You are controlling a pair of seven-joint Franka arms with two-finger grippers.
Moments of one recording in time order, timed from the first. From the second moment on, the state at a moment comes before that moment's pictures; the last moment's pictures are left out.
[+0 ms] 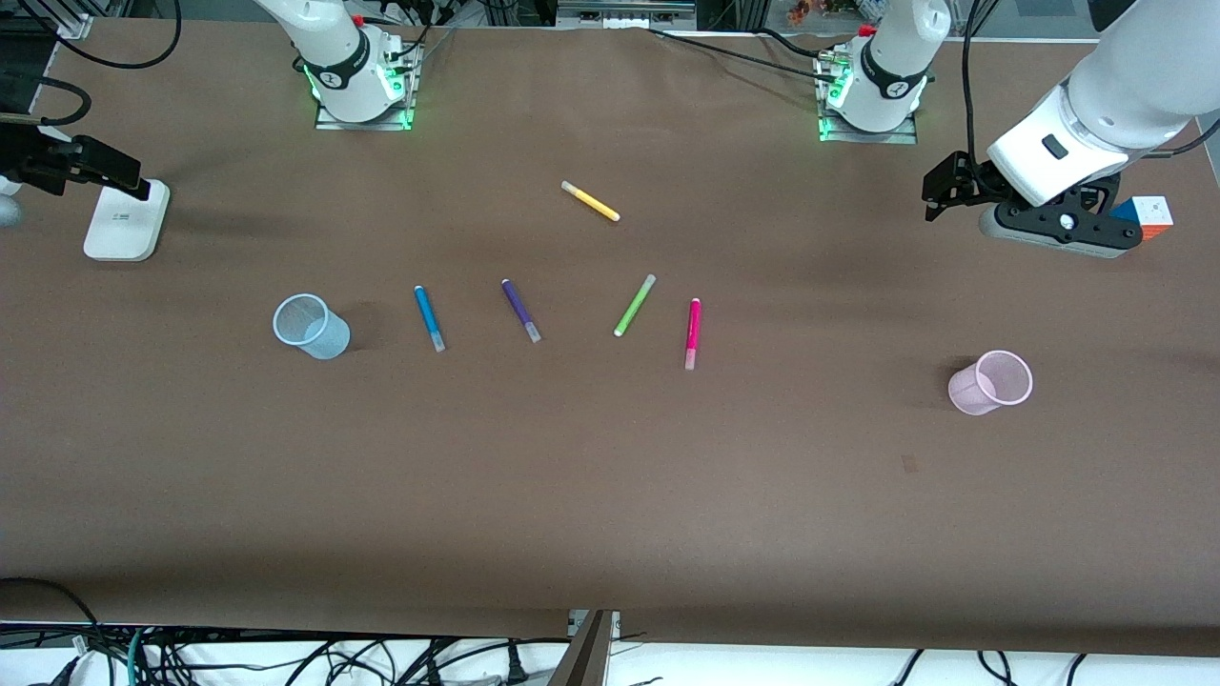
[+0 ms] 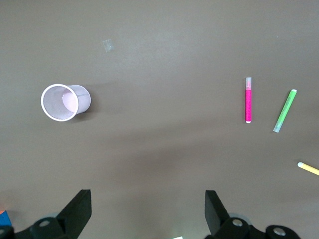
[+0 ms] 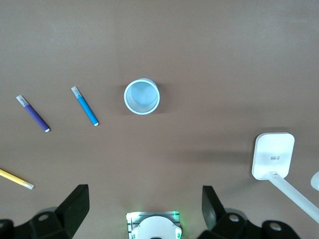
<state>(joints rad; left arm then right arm) -0.11 -0.02 -0.09 -1.66 -0.01 1.54 -0.01 -0.02 0.01 -0.01 -1.53 -0.02 1.39 0.02</state>
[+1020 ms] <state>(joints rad) -0.10 0.01 -0.08 -1.66 -0.01 1.53 -0.01 0.09 0.17 0.01 -1.53 0.00 1.43 0.02</state>
